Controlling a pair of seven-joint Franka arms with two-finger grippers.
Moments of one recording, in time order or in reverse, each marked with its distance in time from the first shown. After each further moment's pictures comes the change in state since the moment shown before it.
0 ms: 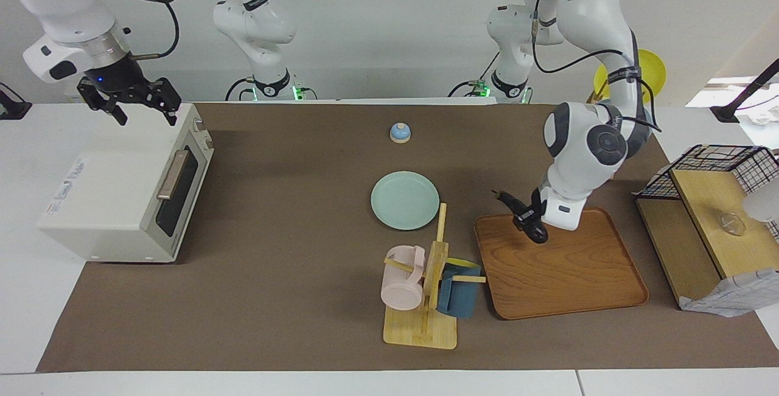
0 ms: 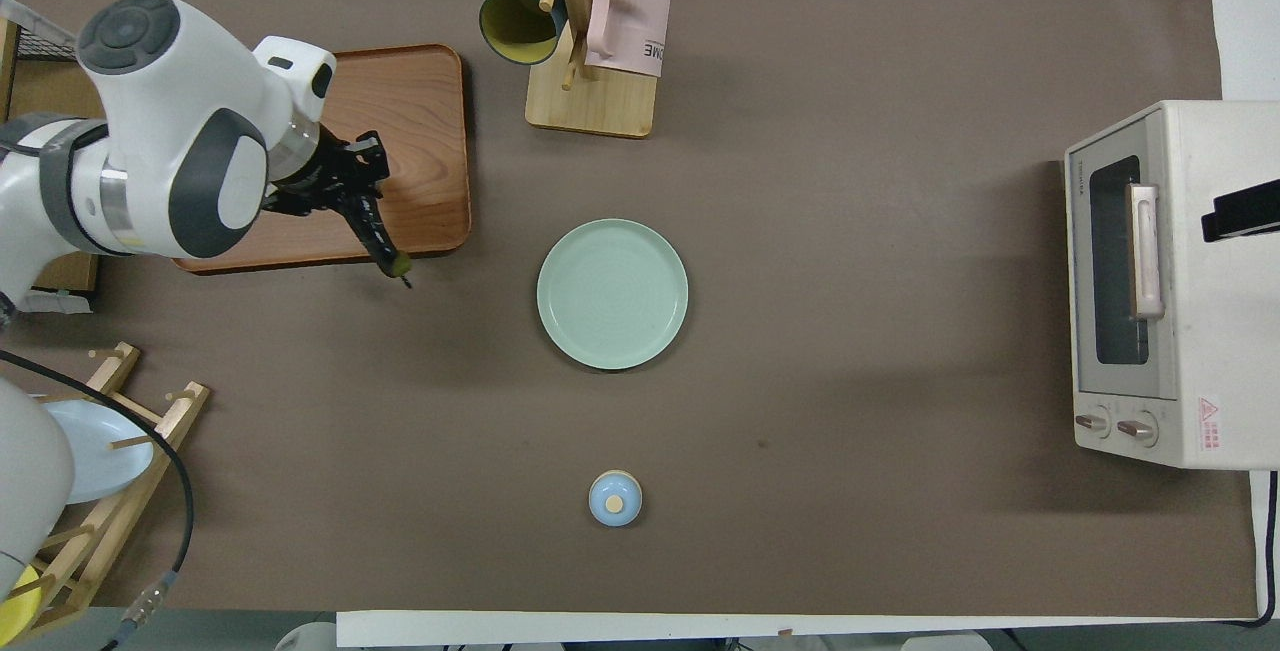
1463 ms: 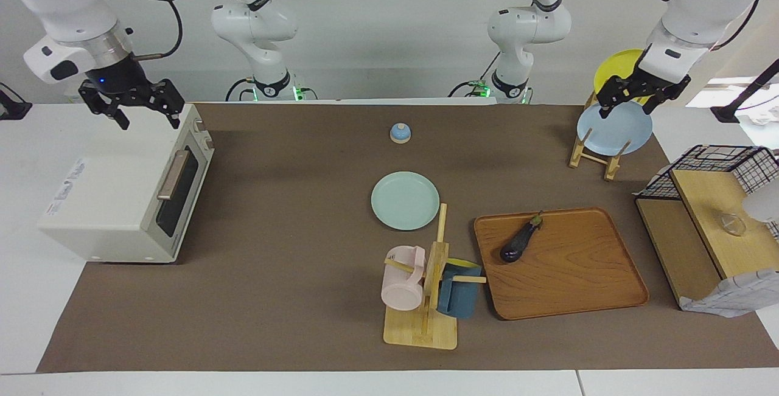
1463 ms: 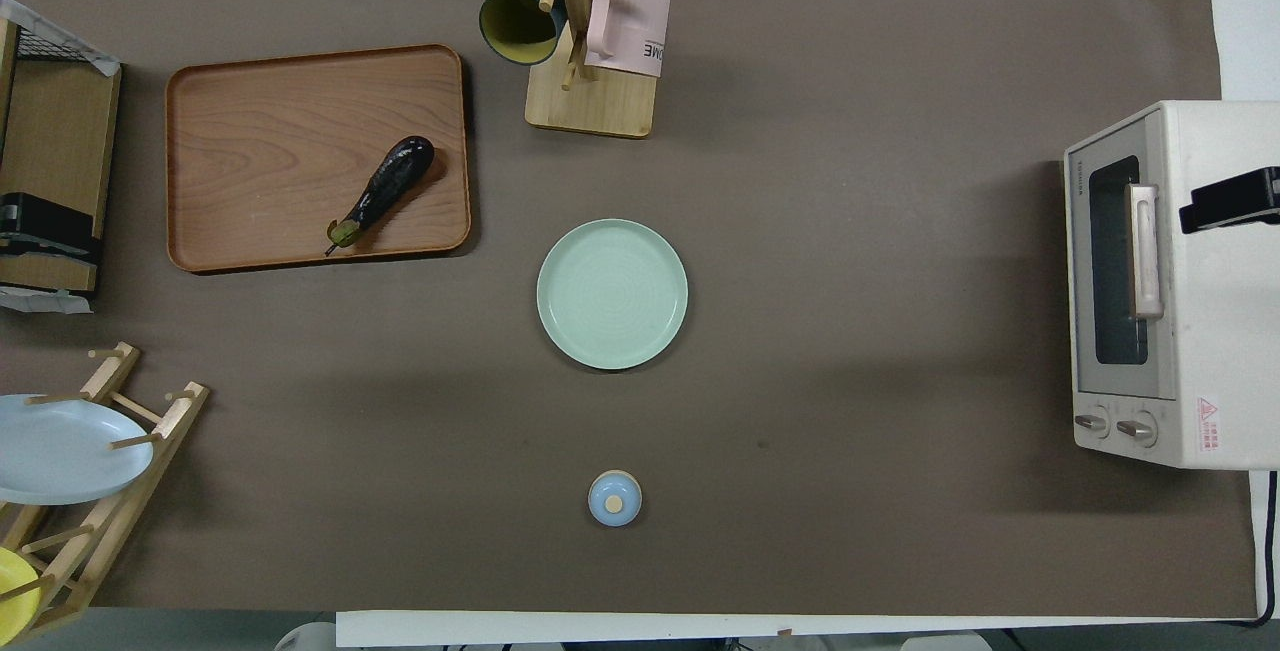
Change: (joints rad) left arm 0.143 -0.497 -0.002 0.071 0.050 -0.602 0.360; right arm 0.247 0.022 -0.223 0.049 0.008 -0.016 0.006
